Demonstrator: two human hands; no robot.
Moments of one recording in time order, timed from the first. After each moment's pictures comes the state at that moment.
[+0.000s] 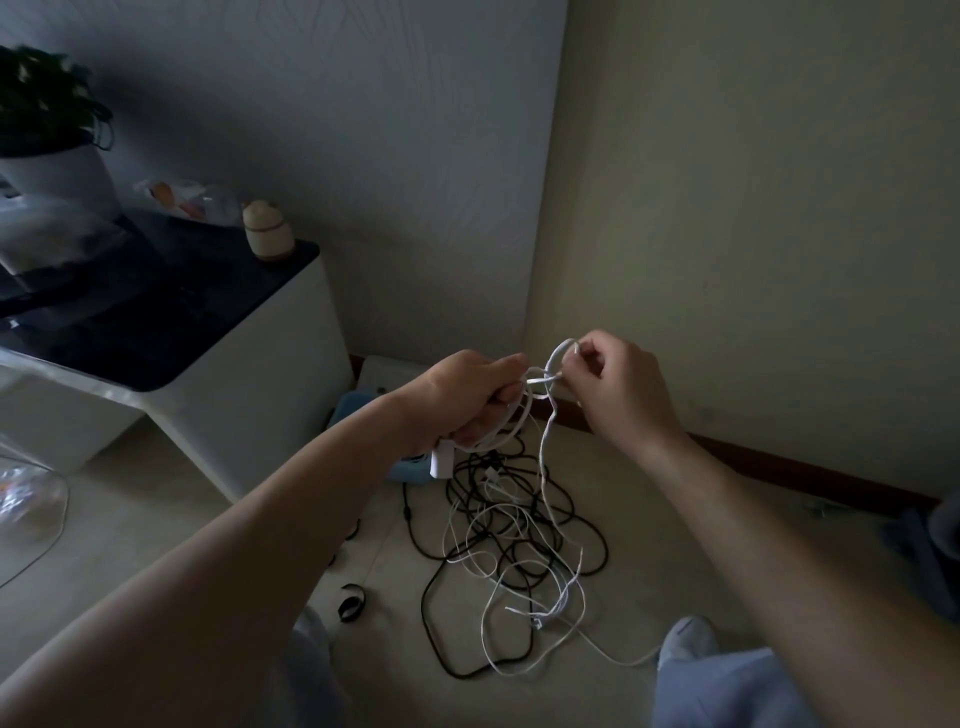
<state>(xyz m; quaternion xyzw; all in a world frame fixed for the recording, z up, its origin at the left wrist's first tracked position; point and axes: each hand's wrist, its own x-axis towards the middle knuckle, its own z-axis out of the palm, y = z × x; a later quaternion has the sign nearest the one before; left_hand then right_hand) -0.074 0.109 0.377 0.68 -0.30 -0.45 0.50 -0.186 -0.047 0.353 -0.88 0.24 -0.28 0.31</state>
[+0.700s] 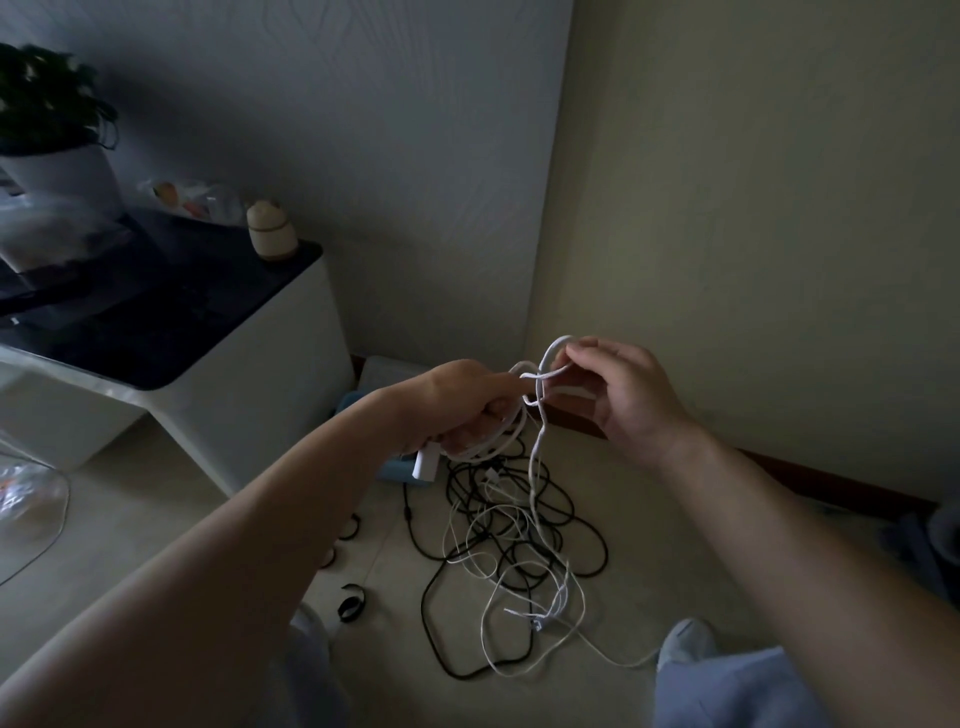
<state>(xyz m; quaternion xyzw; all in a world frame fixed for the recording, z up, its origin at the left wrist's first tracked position) -0.068 0.115 0.380 0.70 -0.30 -0.48 0.43 -0.189 -0.040 0.366 -0.60 0.18 -0.18 0.76</state>
